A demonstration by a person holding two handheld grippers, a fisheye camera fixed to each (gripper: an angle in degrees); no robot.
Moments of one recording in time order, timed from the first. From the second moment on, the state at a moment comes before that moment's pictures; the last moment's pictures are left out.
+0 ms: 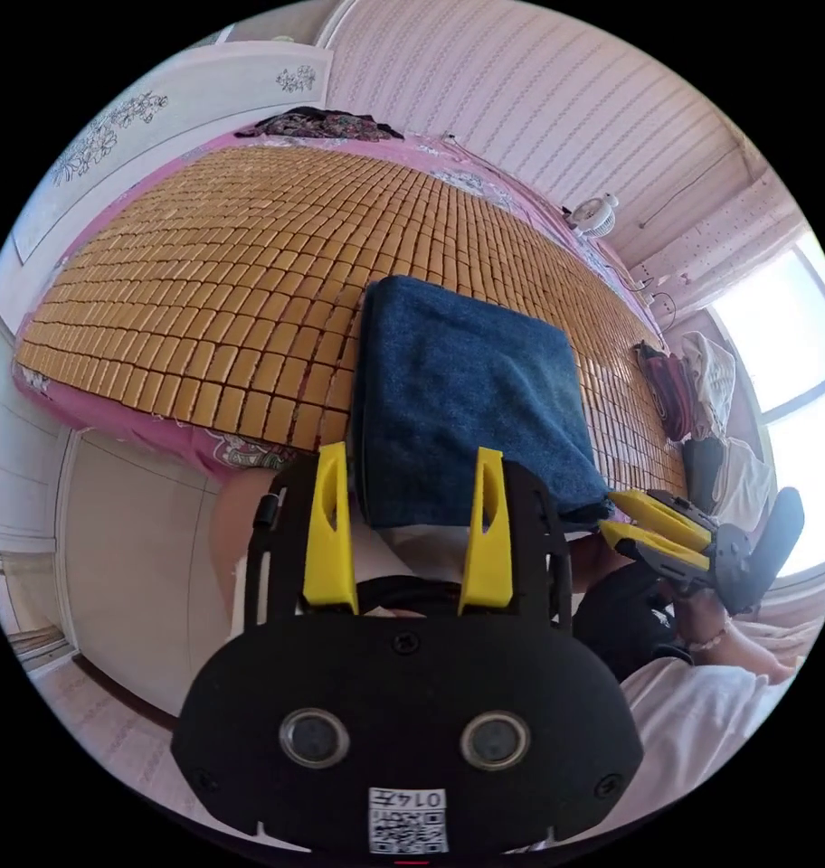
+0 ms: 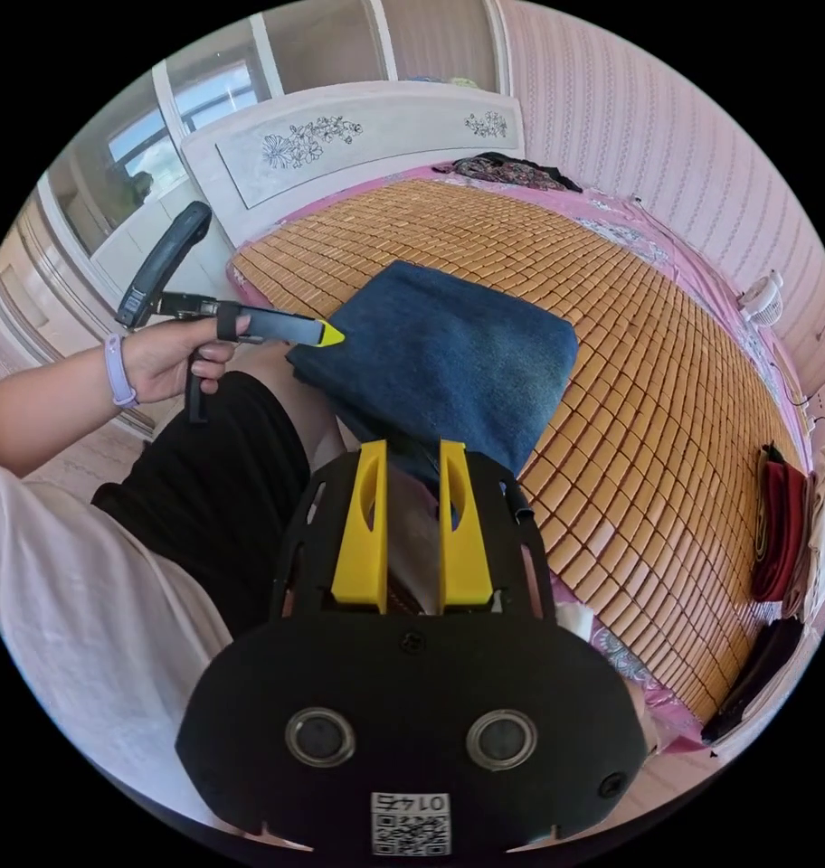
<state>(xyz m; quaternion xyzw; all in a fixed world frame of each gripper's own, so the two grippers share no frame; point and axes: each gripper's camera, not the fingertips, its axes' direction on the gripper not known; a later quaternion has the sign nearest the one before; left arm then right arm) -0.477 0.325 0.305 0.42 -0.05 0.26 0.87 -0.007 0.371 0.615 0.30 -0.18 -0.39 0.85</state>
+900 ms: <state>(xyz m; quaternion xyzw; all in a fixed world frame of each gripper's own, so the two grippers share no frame) -0.255 0.425 0.362 0.28 0.12 0.65 0.69 0.263 0.376 0.557 0.35 -0.40 -0.04 0.85</state>
